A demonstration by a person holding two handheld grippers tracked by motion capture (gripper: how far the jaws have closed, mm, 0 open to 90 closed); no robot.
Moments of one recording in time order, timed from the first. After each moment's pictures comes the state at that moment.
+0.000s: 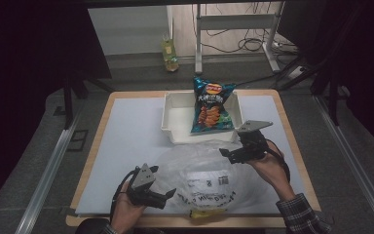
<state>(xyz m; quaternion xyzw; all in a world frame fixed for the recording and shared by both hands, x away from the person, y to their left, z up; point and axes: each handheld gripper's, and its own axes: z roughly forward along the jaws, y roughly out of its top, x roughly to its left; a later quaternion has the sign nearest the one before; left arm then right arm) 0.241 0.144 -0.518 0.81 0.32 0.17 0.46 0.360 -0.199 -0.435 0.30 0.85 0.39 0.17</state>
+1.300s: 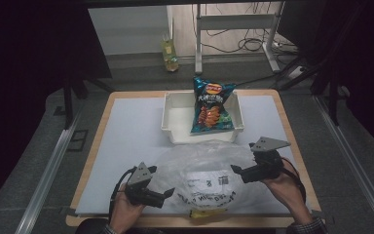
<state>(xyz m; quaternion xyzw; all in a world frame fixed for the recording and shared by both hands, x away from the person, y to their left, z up) 0.243 0.151 -0.516 0.80 0.34 0.14 0.47 0.310 -0.231 -0.440 0.29 0.85 0.40 0.18</state>
